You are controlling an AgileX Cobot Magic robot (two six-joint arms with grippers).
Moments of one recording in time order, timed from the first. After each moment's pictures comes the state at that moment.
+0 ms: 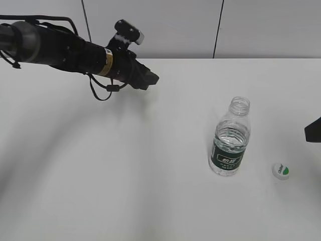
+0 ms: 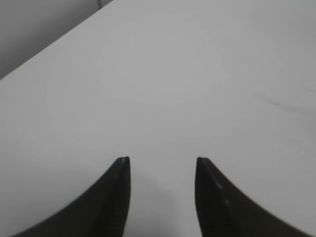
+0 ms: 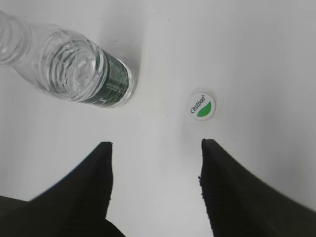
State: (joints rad) left arm -0.37 2.27 -1.58 1.75 -0.52 -1.36; right arm 0.01 1.12 -0.66 0.41 0.72 -0.31
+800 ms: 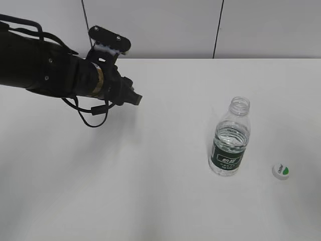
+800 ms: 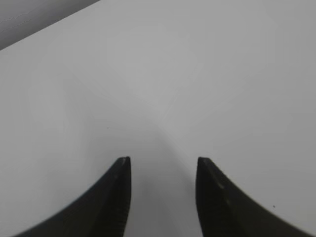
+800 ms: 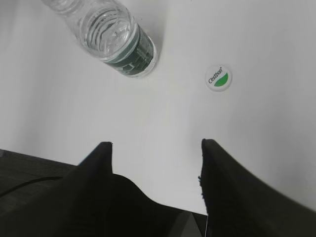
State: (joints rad) left arm -0.58 1.91 -1.11 1.46 0.12 -1.36; right arm 0.01 0.90 -0.66 0.41 0.93 -0.29
